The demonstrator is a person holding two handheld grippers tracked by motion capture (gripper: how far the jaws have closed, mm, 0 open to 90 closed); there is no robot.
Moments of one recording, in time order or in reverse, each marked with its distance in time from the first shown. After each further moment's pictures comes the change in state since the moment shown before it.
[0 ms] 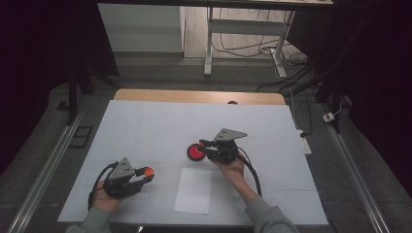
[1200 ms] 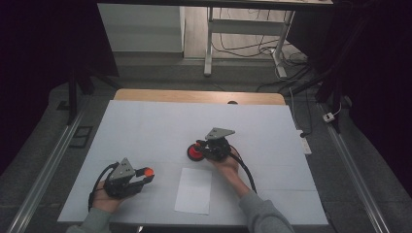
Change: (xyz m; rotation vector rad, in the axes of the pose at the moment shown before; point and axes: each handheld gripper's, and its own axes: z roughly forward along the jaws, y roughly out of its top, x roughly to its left) left arm -0.001 -0.001 0.001 0.007 0.003 -0.001; right arm -0.010 -0.011 0.036 0.114 -0.039 -0.043
